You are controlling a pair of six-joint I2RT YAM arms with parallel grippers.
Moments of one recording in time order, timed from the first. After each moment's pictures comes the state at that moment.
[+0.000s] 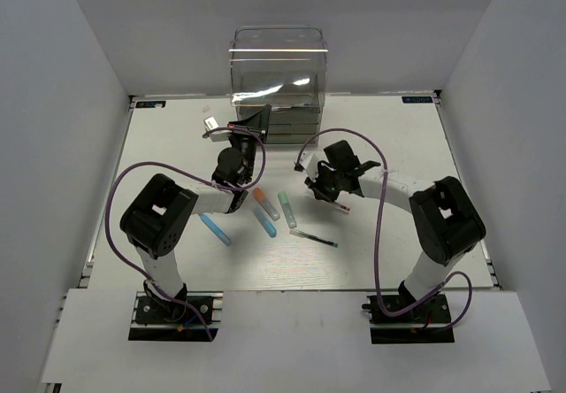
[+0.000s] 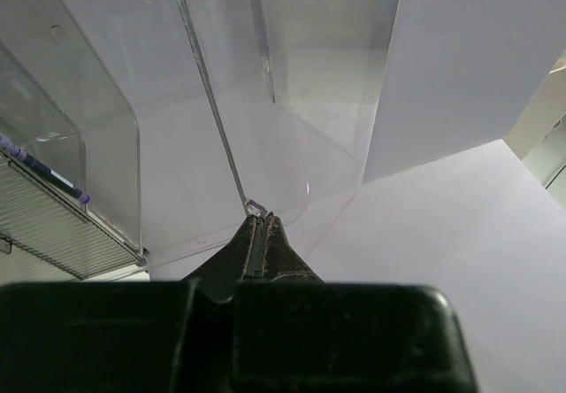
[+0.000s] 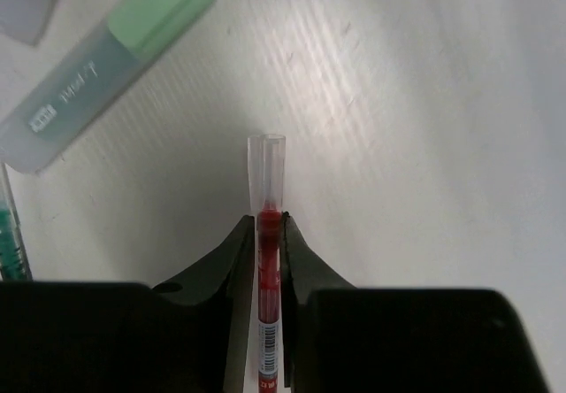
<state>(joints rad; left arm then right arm) -0.57 1.80 0.84 1.32 -0.40 -1.28 0.56 1.71 1.00 -0.26 -0.30 -0.53</state>
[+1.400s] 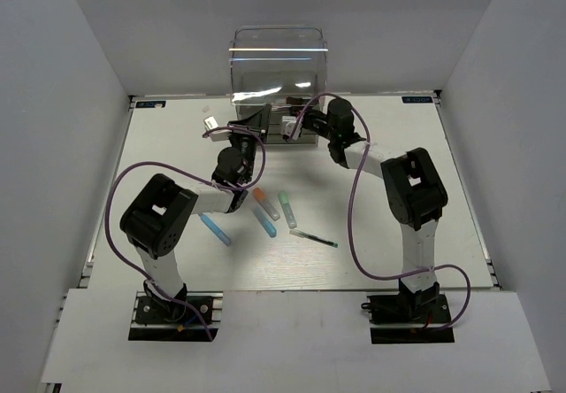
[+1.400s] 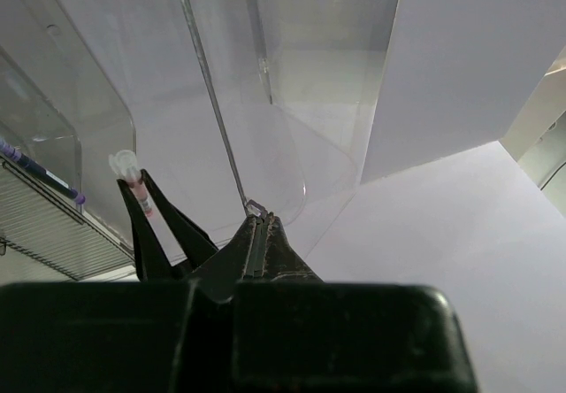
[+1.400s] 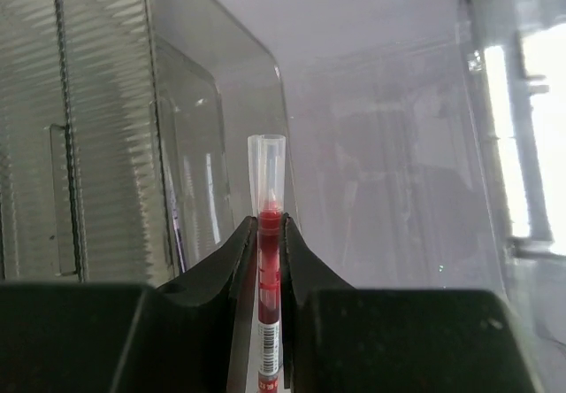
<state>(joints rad) -0.57 1.80 0.85 1.32 -0.40 -1.28 0.46 2.06 1.36 0.69 -0.54 -1.28</state>
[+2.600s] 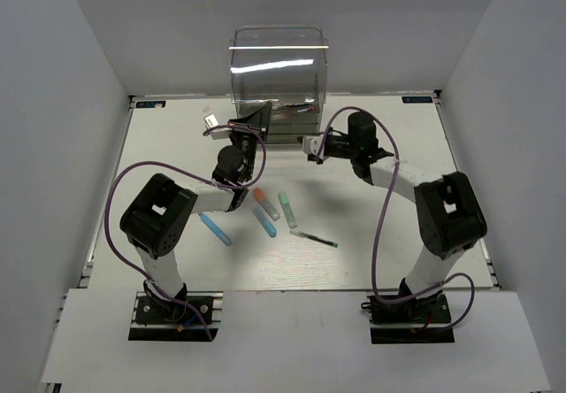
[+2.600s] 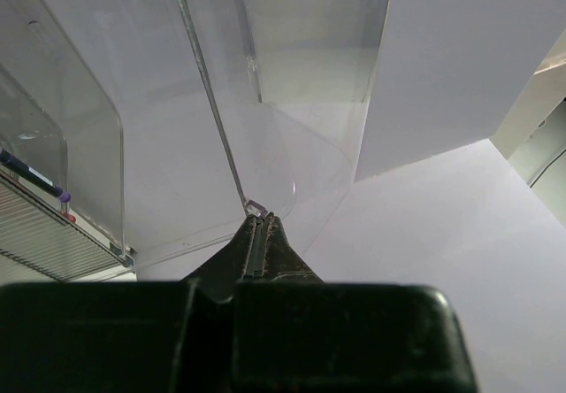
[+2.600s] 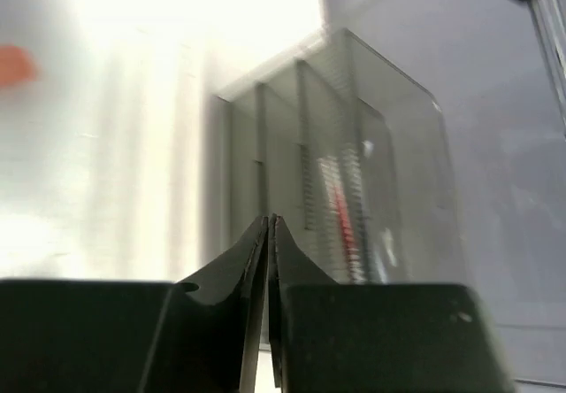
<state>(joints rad) -0.57 1.80 0.87 1.32 -0.39 -1.29 0.42 1.77 1.08 0.42 -0.81 -1.10</state>
